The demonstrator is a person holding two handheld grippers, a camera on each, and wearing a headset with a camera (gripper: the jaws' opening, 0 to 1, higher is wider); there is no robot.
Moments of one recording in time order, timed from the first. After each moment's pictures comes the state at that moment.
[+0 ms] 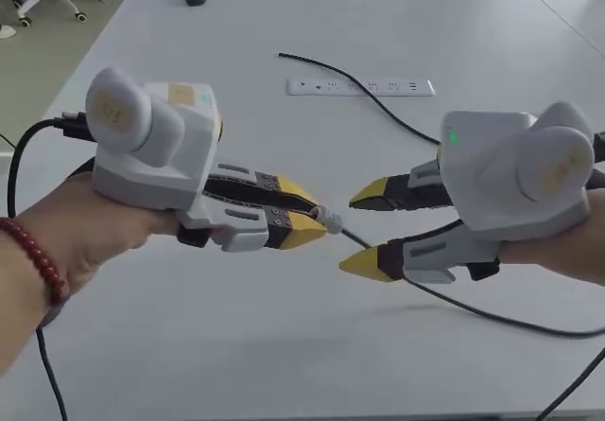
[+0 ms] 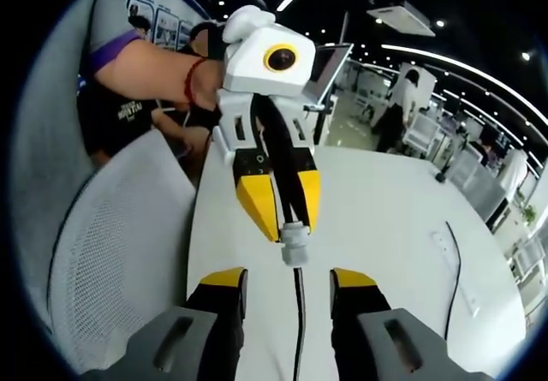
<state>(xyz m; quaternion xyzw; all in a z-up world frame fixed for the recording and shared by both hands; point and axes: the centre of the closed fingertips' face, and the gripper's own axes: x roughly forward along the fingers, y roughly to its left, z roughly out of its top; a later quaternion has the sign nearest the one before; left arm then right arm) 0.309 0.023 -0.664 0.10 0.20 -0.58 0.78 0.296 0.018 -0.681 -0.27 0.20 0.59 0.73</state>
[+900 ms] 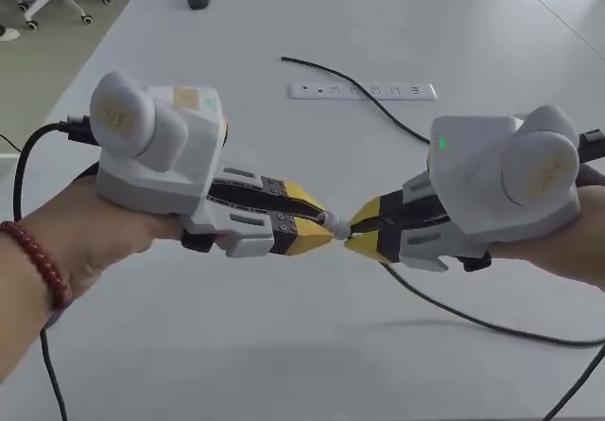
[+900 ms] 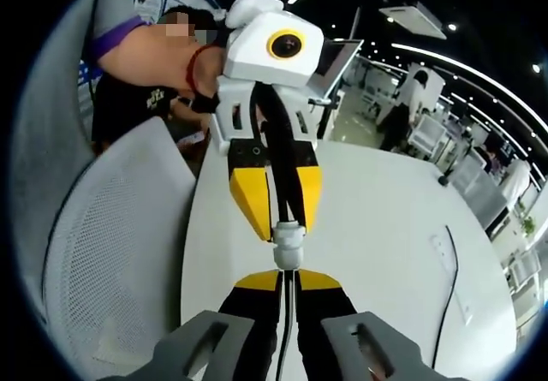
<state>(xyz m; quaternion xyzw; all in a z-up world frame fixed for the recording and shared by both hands) 0.306 0.019 -0.661 0.10 0.20 -0.59 0.78 0.303 0.016 -0.685 -0.30 0.20 0.59 0.72</state>
